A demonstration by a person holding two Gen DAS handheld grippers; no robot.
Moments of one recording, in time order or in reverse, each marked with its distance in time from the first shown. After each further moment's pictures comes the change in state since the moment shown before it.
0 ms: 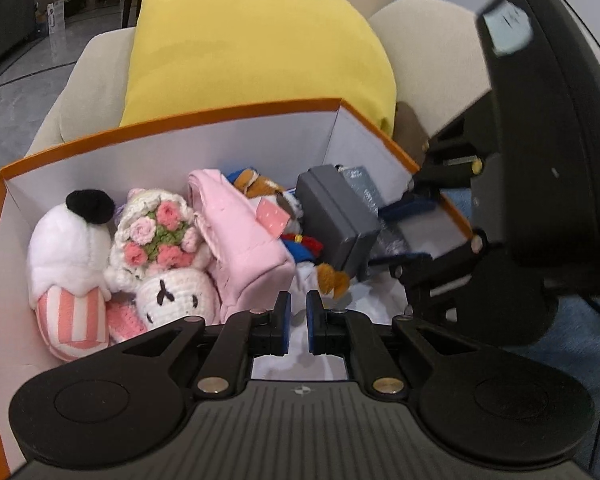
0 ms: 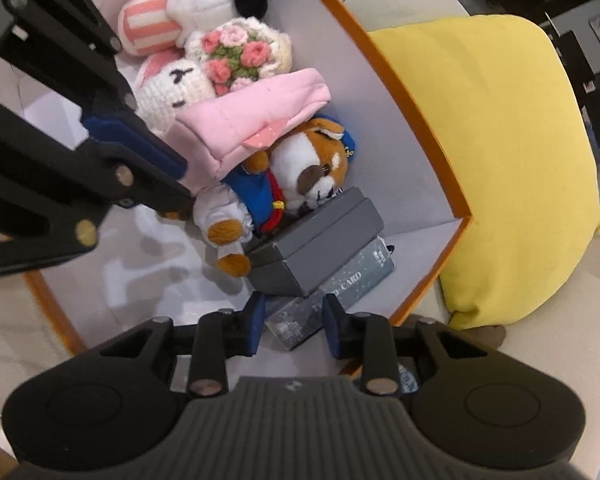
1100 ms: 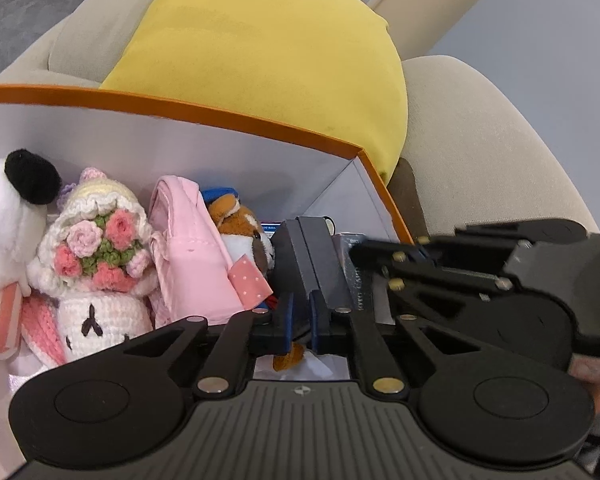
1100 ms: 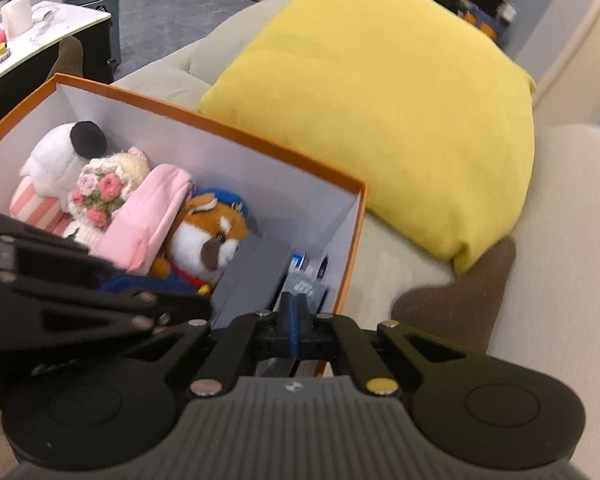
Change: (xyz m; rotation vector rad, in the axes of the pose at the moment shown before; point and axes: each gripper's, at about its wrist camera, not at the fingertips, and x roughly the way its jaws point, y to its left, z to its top) left arm 0.039 0.030 0.028 -0.332 -0.040 -0.204; right arm -0.008 -0.055 -0.014 0.606 -0.185 -0.010
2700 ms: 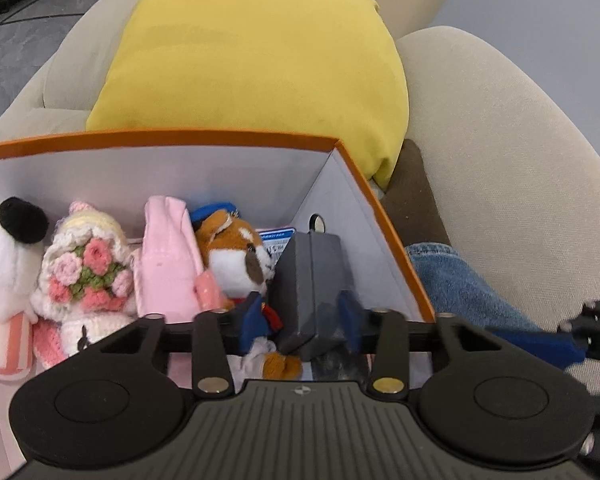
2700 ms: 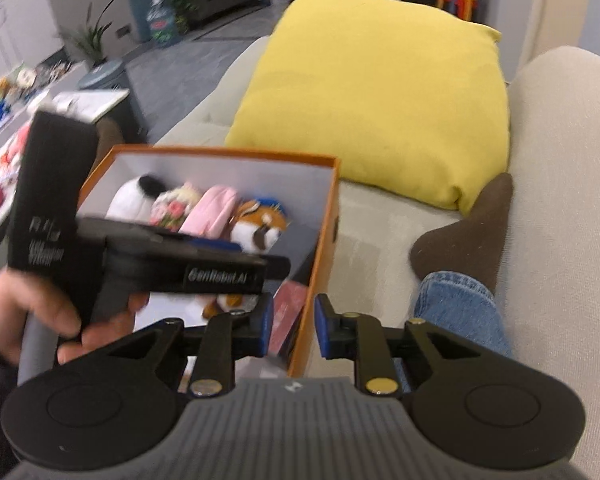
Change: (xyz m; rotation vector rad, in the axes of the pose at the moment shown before) left arm 0.005 -0.036 0.004 0.119 0.036 0.130; right arm -0.094 -0.032 -0.055 0.242 -0.034 0.220
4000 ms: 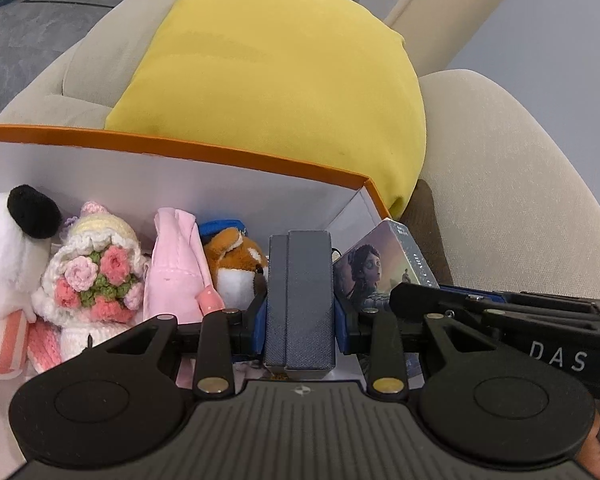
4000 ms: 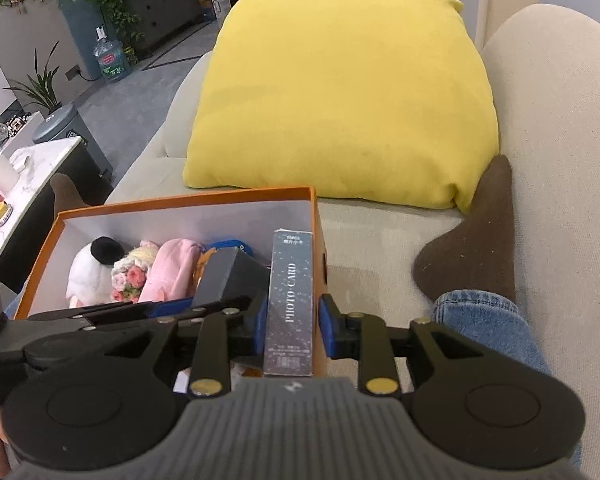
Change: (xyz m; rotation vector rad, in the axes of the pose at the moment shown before) left arm 0.000 0.022 0.003 -0.124 -0.081 -0.032; right arm 0.055 -0.019 0.038 0.237 -0.042 -0.057
